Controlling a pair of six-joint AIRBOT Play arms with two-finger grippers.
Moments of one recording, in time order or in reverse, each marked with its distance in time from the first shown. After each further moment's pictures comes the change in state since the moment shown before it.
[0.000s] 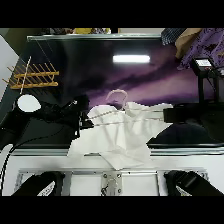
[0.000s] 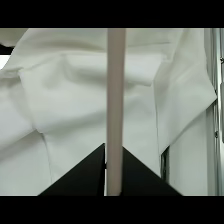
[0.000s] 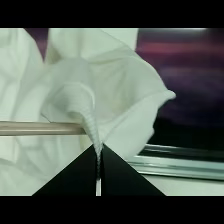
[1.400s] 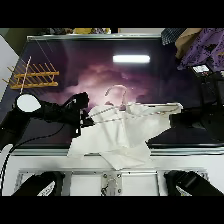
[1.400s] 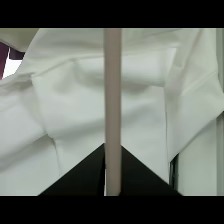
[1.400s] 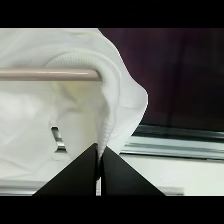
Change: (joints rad) left arm 0.000 0.000 0.002 -0.023 0.034 0.004; right arm 0.001 -0.011 0.000 -0.062 -0.103 -0.092
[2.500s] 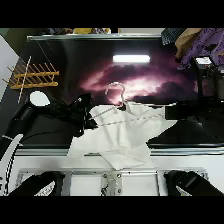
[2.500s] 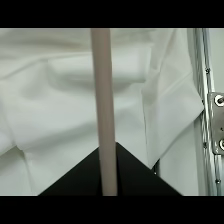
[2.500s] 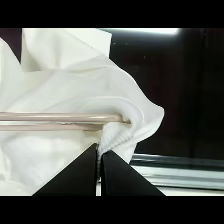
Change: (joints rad) left arm 0.001 -0.126 -0.001 -0.066 -0.054 0.061; right arm 0.002 -0.008 0.000 0.020 0.151 0.067
